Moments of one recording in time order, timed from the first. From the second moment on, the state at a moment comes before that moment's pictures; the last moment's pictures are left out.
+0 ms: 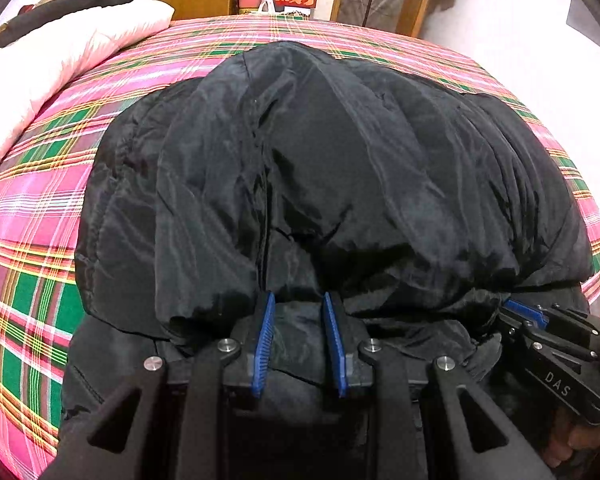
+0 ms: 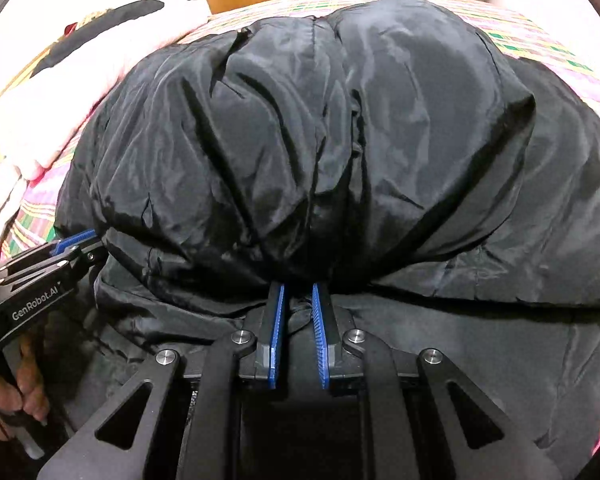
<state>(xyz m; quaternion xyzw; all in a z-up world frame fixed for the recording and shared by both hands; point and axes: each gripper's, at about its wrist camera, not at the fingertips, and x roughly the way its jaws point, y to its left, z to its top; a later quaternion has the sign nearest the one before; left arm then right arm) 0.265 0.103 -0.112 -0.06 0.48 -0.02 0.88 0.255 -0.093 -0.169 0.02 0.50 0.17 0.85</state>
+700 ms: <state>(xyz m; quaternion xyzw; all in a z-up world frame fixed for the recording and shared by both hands) 0.227 0.091 -0.084 -0.04 0.48 -0.03 0.87 0.221 -0.077 -0.150 0.04 0.51 0.17 0.84</state>
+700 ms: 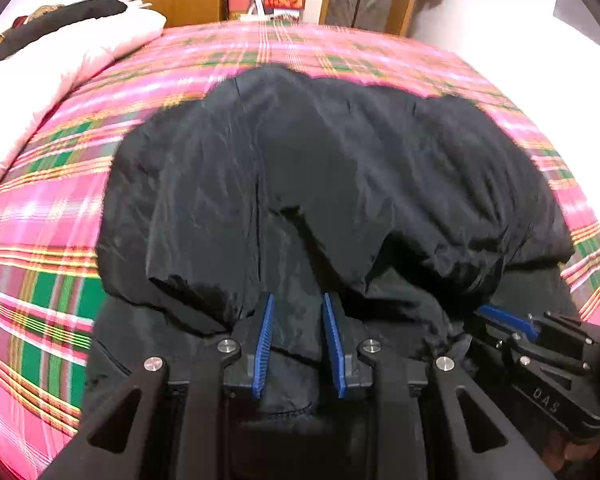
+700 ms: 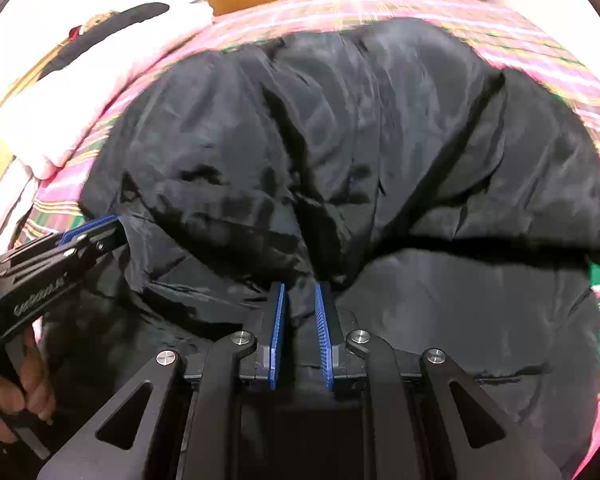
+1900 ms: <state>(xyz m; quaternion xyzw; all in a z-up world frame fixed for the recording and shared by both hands) 0.226 0.062 -0.097 -0.01 0.47 -0.02 0.88 0.221 -0.072 -0.150 0.00 0.53 0.18 0.83</state>
